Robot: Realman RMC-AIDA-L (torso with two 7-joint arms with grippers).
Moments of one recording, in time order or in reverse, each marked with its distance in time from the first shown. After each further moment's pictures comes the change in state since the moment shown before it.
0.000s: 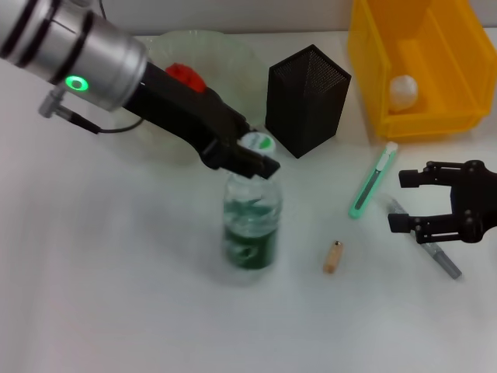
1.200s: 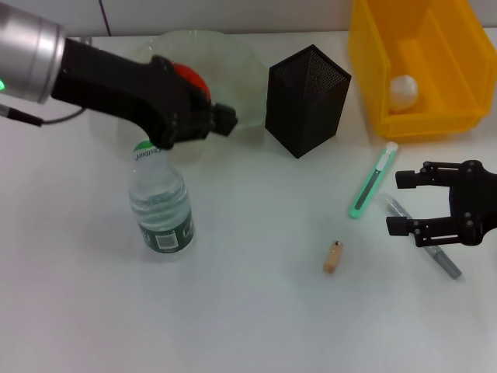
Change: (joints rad) left arm 0.137 0.011 -0.151 0.145 -0.130 0.094 0.132; right arm 0.006 0.002 0.007 0.000 0.000 -0.028 -0.025
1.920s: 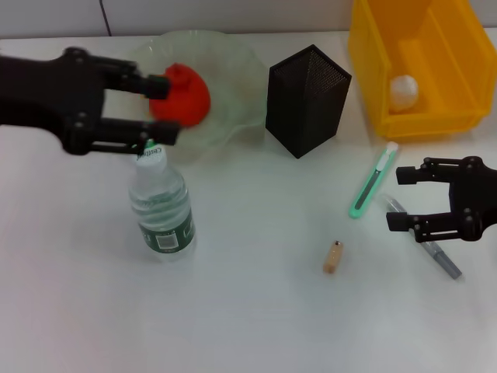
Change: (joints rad) left arm 0.145 0.049 -0.144 0.002 -0.185 0.119 0.127; right arm 0.006 -0.002 0.002 0.000 0.000 0.009 0.001
